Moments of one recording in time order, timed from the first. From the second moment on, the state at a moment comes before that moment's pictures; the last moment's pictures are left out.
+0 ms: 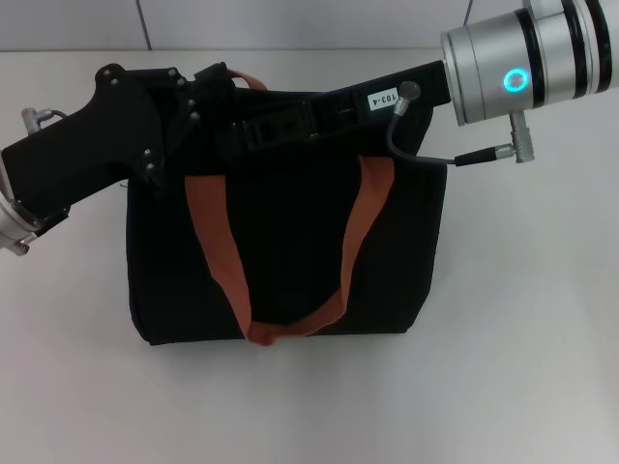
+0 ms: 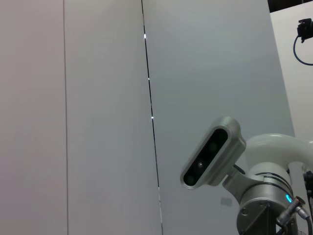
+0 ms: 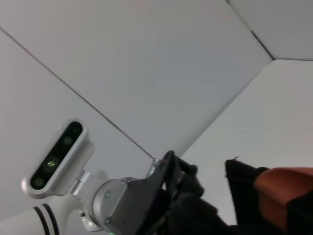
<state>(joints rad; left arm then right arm) -0.52 -2.07 0.59 0.44 1.62 1.81 -0.88 0.86 2.09 -1.13 -0.78 -1.78 -1.50 2.29</state>
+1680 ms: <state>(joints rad) -0.51 -2.07 0.59 0.43 1.57 1.81 -0.89 0.82 2.08 -1.13 -0.80 -1.77 -1.52 2.27</state>
